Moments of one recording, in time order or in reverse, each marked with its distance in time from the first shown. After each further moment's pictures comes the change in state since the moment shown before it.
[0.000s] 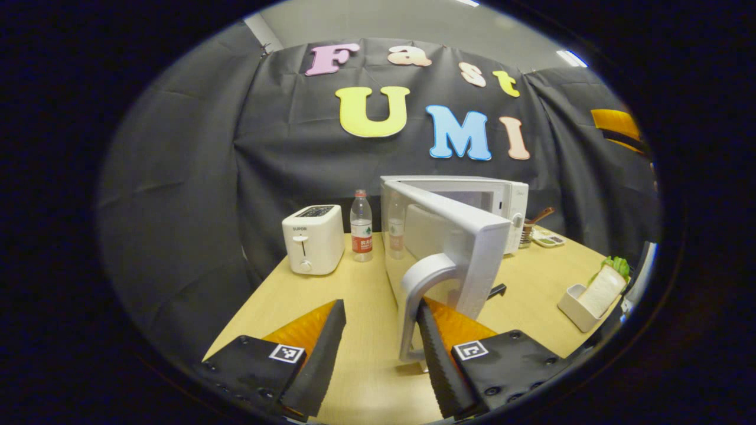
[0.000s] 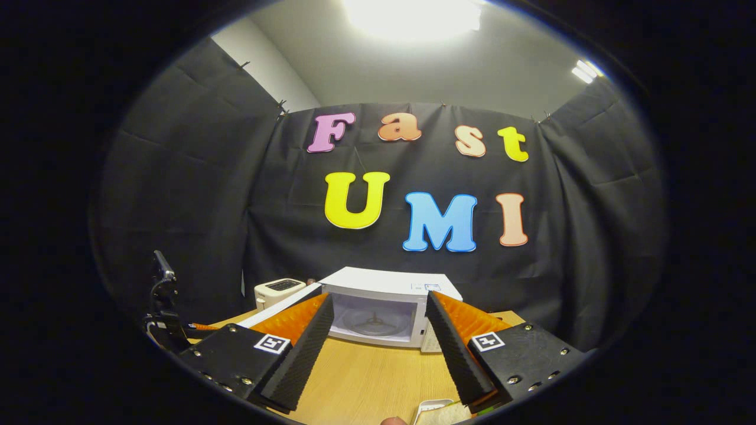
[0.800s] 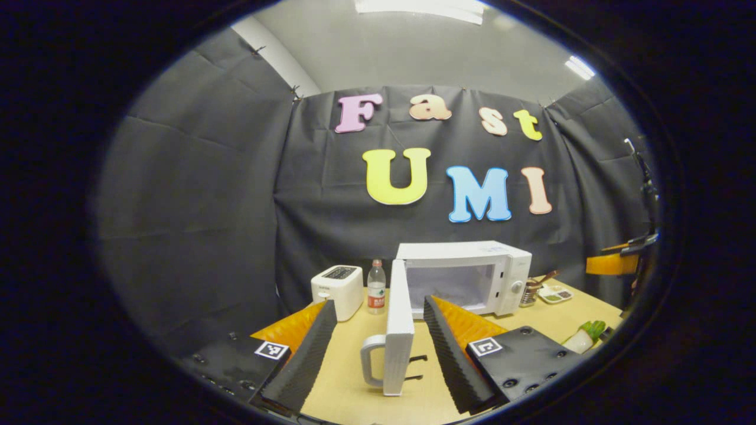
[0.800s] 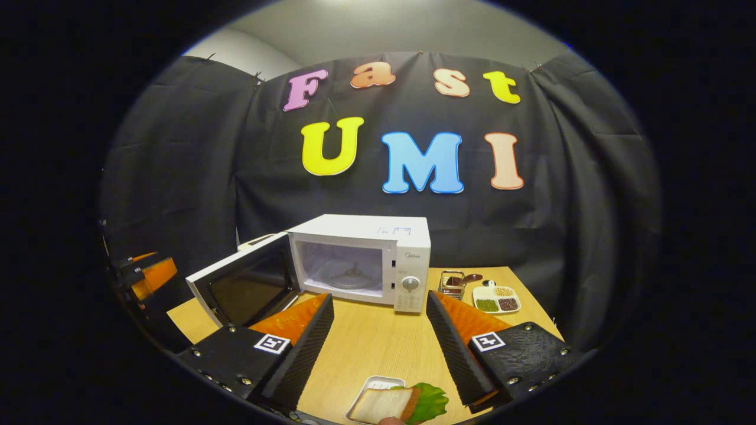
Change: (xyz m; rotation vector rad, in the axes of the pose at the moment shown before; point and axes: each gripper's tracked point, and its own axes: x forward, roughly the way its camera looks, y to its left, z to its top) left arm -0.097 -0.059 0.142 -0.045 -0.255 0.181; right arm 0.008 -0.113 -0.094 0.075 0.319 0.058
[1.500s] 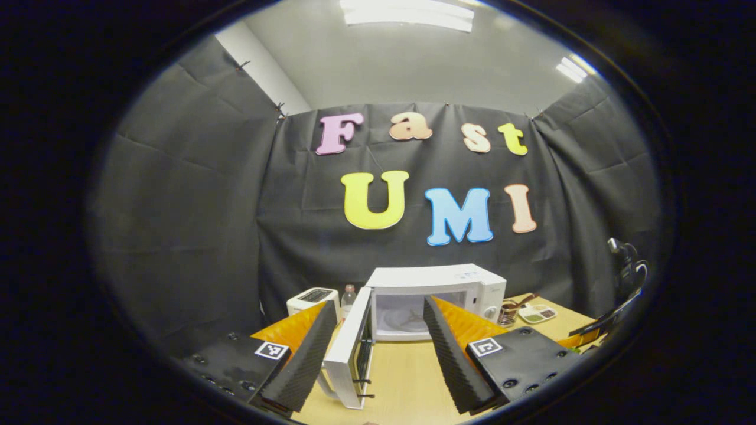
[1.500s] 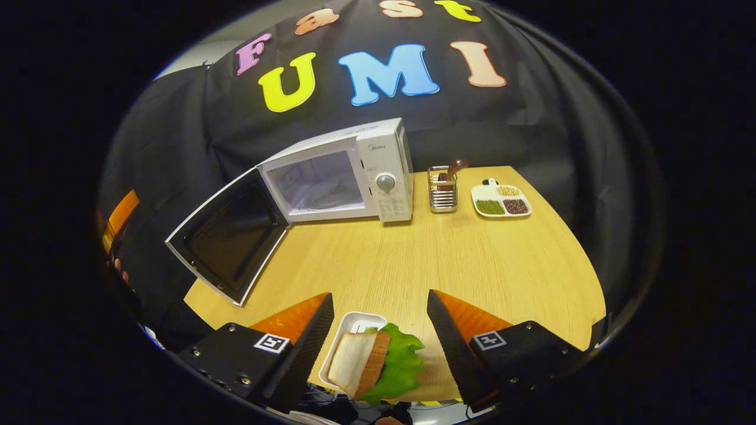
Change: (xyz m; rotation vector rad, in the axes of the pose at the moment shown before) left arm 0.002 -0.084 0.046 0.007 -0.063 -0.046; right arm -0.006 -0.043 -0.131 0.224 0.416 0.067
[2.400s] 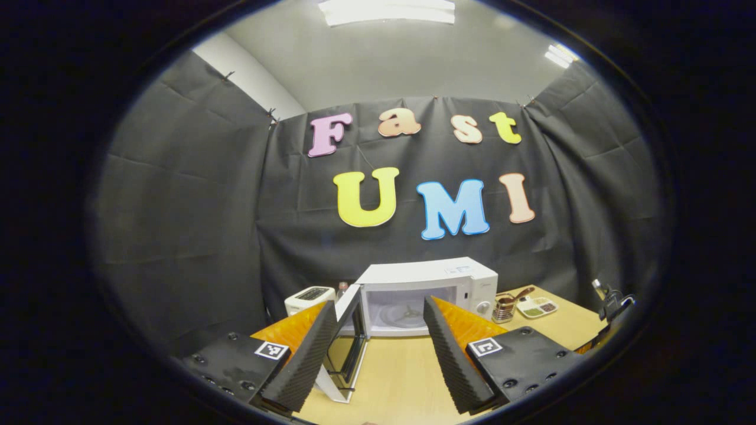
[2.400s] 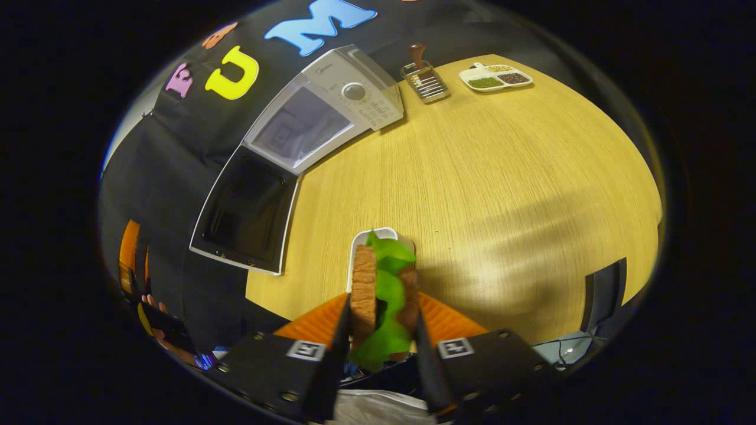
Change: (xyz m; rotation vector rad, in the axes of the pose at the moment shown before) left arm -0.015 -0.048 0.006 0.080 0.016 0.052; right arm -0.001 0.015 -0.081 0.394 0.348 0.247
